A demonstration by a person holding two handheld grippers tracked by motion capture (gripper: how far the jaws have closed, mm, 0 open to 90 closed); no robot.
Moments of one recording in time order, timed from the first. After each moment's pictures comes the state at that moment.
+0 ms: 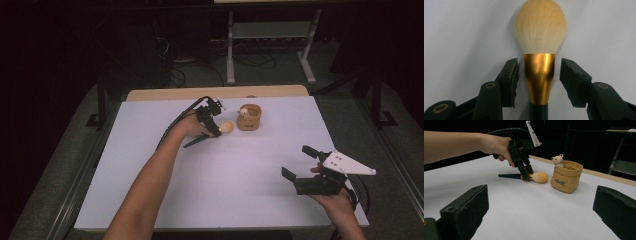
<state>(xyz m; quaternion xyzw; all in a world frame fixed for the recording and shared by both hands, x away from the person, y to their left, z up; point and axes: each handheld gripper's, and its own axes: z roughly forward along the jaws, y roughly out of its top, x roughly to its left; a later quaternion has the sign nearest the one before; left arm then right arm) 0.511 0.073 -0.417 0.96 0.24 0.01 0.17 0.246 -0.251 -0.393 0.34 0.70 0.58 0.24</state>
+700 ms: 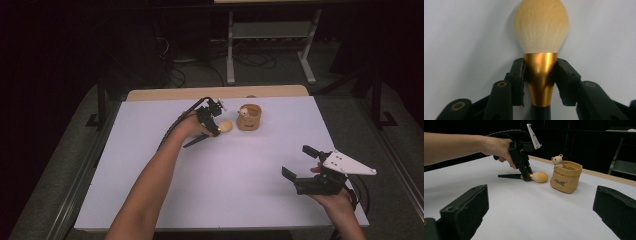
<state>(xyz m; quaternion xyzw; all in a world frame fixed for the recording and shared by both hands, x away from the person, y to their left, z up) 0.512 0.071 -0.420 0.96 0.24 0.02 0.16 0.246 -0.252 -0.393 0.34 0.70 0.58 0.24</state>
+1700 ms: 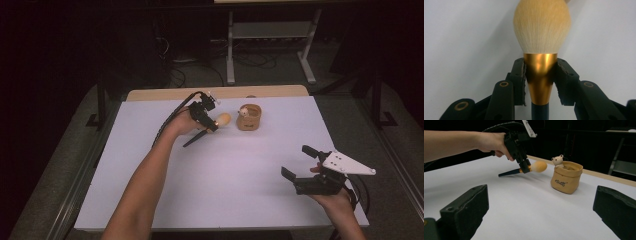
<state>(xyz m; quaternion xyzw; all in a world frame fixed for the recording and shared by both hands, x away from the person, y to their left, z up) 0.508 0.095 -0.394 0.94 0.25 0.01 0.24 0.246 -0.250 -0.393 0.34 0.70 0.58 0.24</state>
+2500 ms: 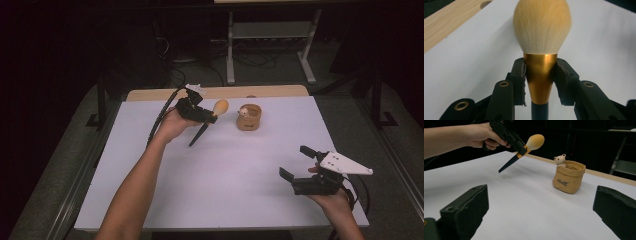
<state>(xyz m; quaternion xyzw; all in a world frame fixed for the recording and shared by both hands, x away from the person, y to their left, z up) 0.476 0.130 -0.358 0.88 0.26 0.02 0.41 0.245 -0.245 -0.393 0.34 0.70 0.58 0.23</state>
